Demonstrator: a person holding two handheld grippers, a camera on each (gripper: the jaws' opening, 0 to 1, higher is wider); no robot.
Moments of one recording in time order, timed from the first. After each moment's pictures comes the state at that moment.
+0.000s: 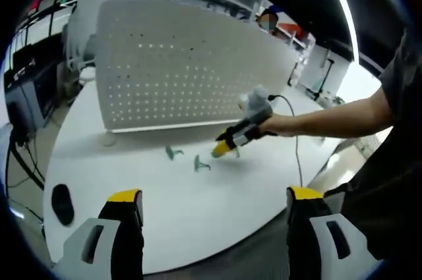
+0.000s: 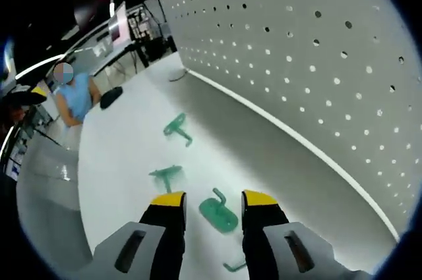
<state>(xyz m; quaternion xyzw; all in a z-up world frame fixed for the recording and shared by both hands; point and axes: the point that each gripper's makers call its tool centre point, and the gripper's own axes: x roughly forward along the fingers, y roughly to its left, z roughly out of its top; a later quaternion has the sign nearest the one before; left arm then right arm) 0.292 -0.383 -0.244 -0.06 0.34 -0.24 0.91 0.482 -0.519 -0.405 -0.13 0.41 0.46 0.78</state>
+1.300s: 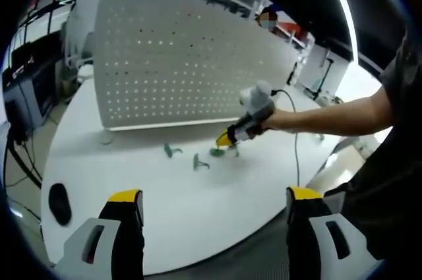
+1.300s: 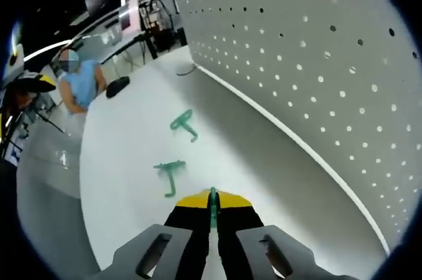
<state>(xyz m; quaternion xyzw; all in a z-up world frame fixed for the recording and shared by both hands) 0.295 -0.390 -0.249 -0.06 0.34 -0.25 0.91 0.475 -0.528 -0.398 -0.14 0.41 0.47 0.77</state>
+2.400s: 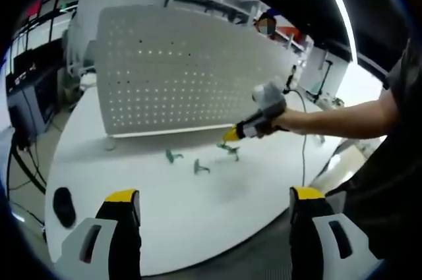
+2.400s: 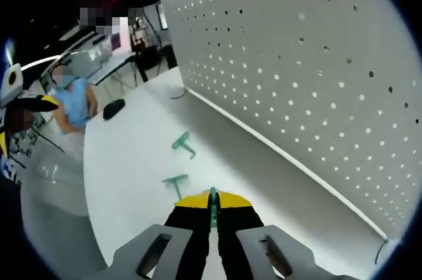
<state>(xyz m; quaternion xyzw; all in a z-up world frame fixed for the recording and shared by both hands) 0.288 -0.390 -0.243 -0.06 0.32 -0.25 0.91 0.469 -0.537 -0.351 -0.12 0.36 0.43 0.82</state>
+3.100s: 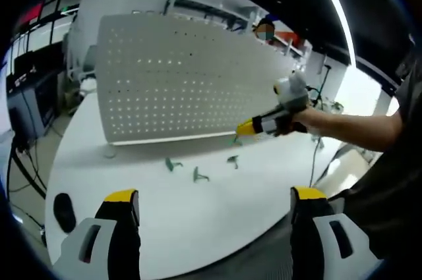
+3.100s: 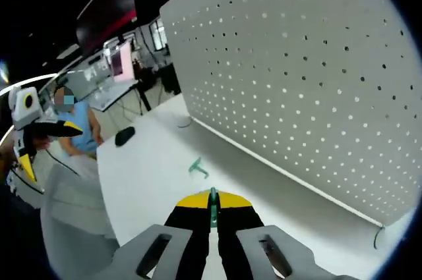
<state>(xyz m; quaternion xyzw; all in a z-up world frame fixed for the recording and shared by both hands) 0.296 -0.393 -0.227 -0.06 0.29 -0.25 0.92 0.444 -0.543 -0.275 -0.06 0.32 0.42 0.85</state>
